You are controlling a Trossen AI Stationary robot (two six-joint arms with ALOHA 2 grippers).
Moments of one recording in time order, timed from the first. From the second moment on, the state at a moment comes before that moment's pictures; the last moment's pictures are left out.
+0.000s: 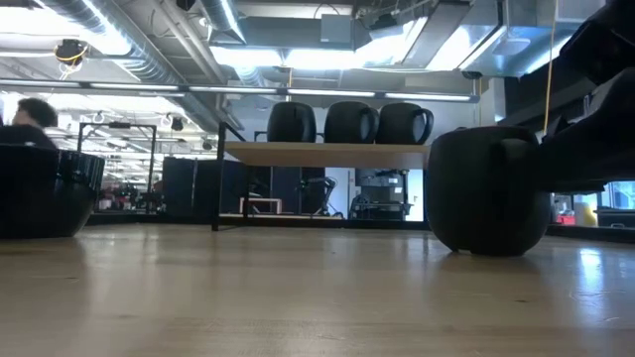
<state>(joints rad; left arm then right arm) -0.26 1.07 1.04 -0.37 -0.49 -0.37 0.79 1.80 0.50 0.75 0.89 0.57</state>
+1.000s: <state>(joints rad) -0.26 1.05 1.04 -0.37 -0.44 -0.36 0.40 1.11 0.68 0.12 0.45 0.19</state>
